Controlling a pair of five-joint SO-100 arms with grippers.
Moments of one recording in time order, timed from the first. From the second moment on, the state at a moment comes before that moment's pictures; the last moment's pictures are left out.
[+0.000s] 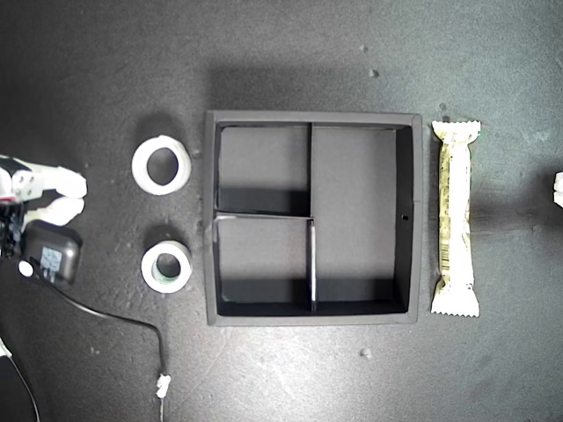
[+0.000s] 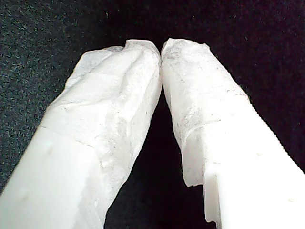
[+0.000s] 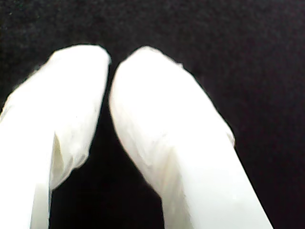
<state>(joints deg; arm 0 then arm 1) -1.5 191.2 176.5 77.8 -74.9 6.2 191.5 178.3 76.6 86.8</state>
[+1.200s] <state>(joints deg) 13.3 191.2 176.5 63.7 -86.0 12.8 191.5 178.3 54.5 93.4</state>
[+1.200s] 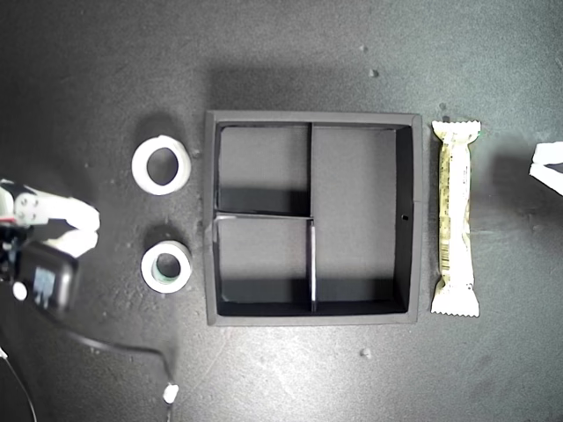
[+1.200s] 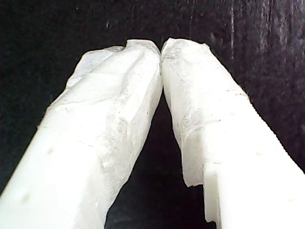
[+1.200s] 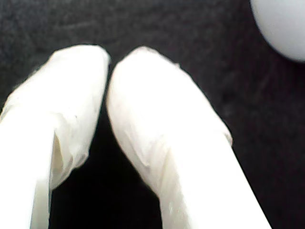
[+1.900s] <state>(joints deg) 5.6 189.8 168.3 45.4 -62.0 15.0 191.0 171.7 35.9 83.8</state>
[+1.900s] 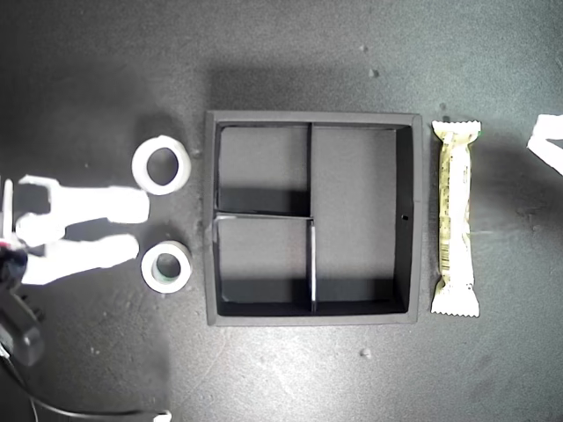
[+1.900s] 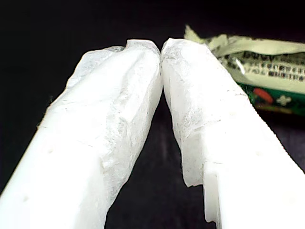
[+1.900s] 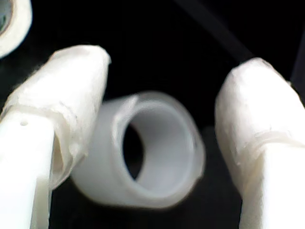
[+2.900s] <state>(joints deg) -1.6 108.1 130.1 45.7 -58.8 -10.3 113.6 112.1 63.1 44.3</state>
